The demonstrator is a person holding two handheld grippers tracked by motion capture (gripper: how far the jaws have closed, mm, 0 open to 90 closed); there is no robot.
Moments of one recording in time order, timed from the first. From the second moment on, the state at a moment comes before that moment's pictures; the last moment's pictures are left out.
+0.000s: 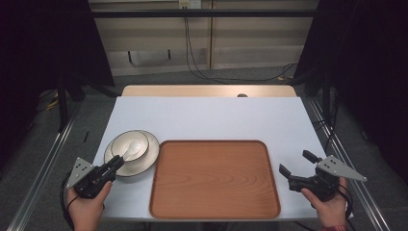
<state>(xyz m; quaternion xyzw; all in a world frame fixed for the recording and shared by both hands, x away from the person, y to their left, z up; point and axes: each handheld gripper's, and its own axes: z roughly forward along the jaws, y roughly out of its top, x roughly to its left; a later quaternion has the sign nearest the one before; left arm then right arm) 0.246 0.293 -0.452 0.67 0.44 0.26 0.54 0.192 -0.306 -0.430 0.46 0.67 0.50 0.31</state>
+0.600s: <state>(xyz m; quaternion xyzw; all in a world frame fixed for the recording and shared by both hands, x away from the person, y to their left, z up) 0.252 0.292 -0.439 0.67 0.44 0.25 0.54 0.194 -0.307 -0.434 0.45 0.67 0.50 0.31</state>
